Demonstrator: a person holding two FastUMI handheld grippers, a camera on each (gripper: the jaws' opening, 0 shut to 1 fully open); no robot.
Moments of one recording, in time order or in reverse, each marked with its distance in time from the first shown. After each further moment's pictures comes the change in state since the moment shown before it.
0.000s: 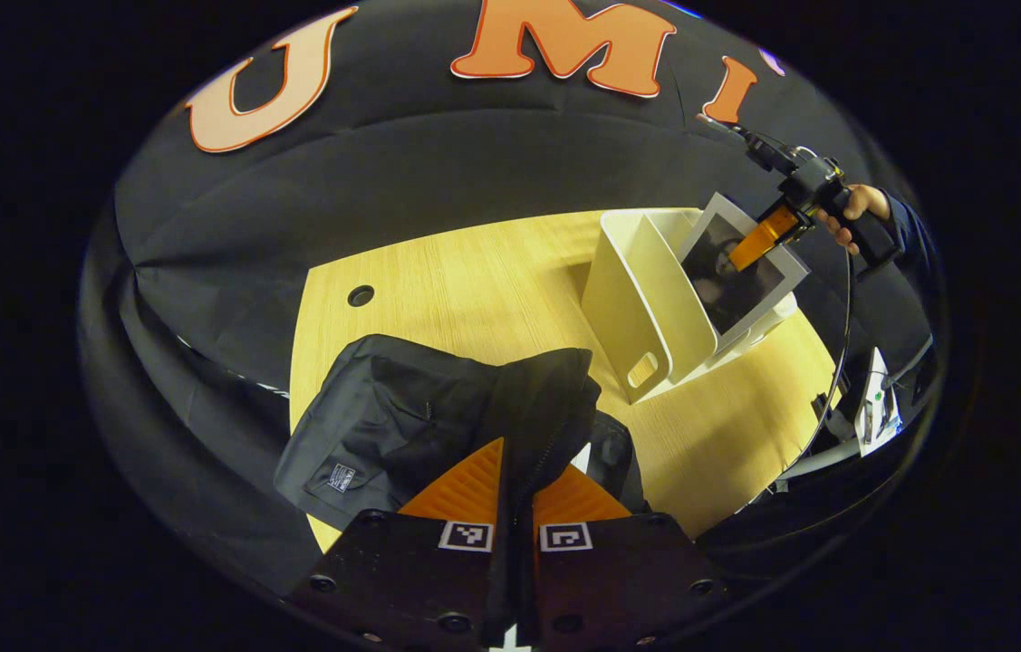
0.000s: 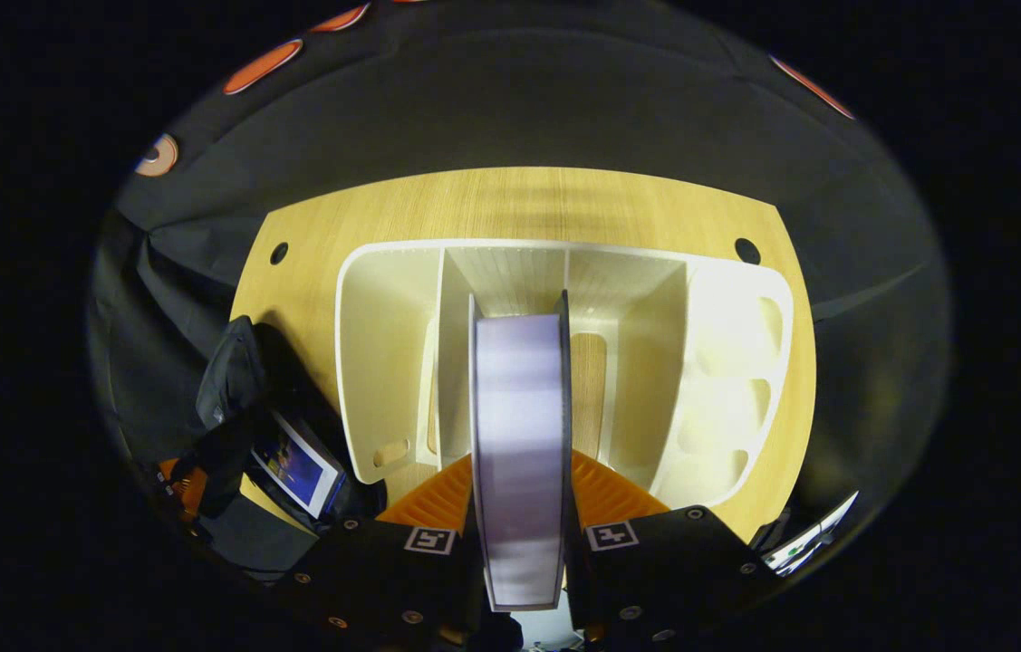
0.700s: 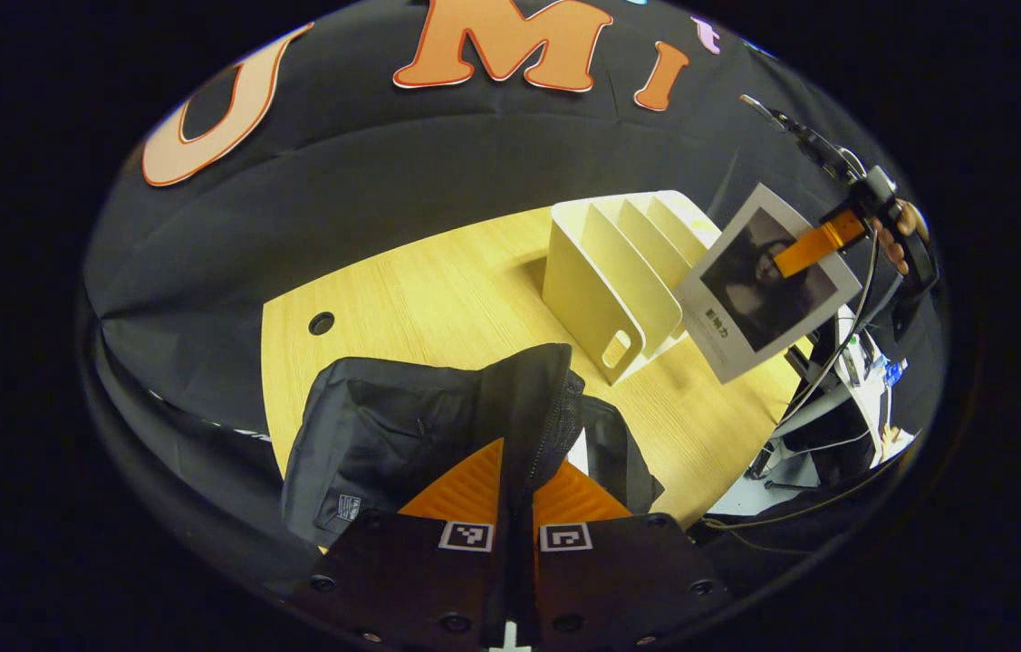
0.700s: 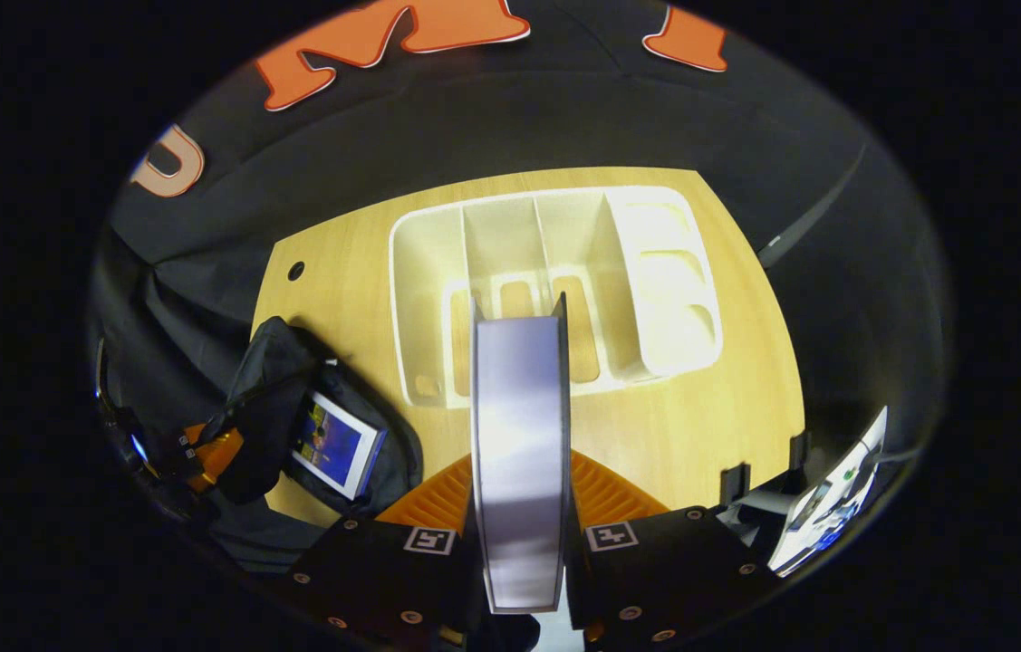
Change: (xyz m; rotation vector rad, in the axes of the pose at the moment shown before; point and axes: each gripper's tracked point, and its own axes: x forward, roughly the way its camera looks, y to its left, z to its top) left arm -0.002 0.009 -0.005 0.185 -0.029 -0.155; right arm -0.083 0.051 -0.134 0.174 -0.060 -0.021
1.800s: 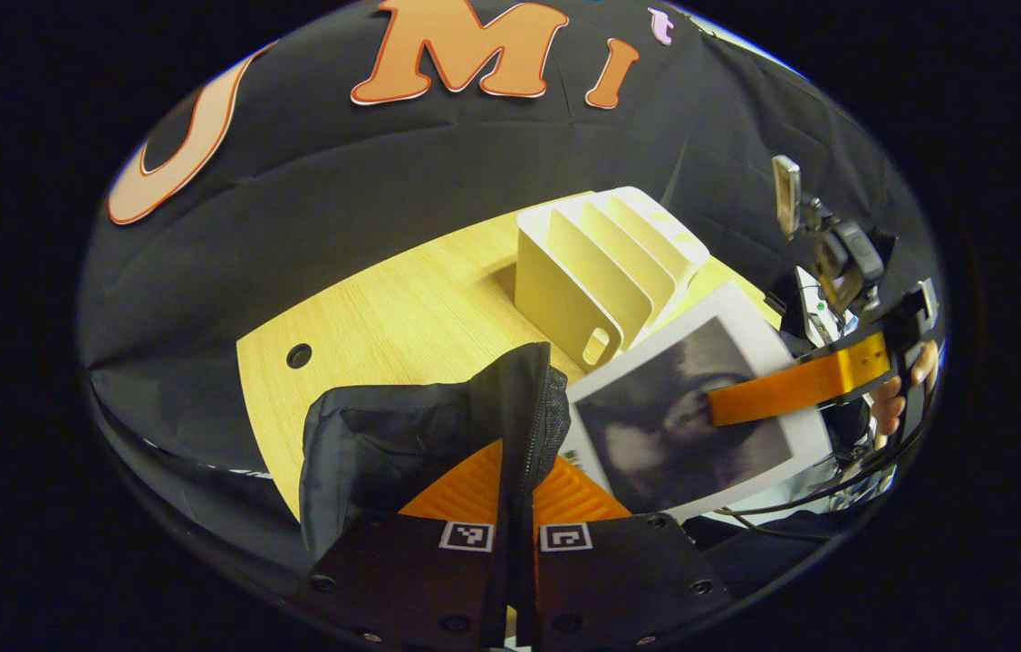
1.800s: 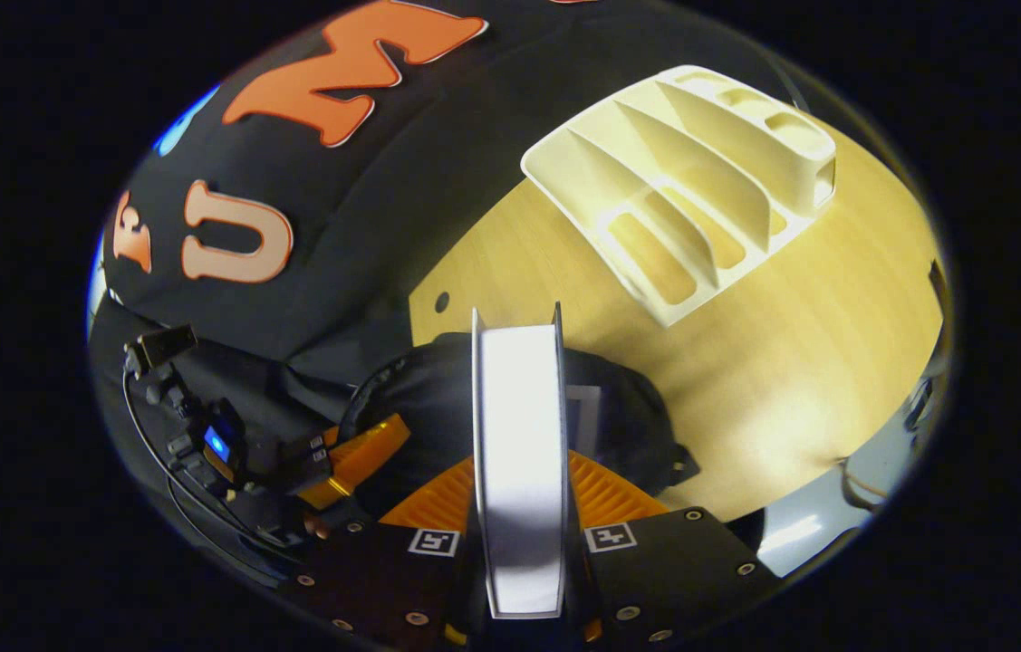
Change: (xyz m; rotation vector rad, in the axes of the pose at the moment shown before) left arm -0.007 0.005 0.012 0.121 -0.027 -0.094; right arm 0.040 0.212 -0.075 0.473 -0.127 0.586
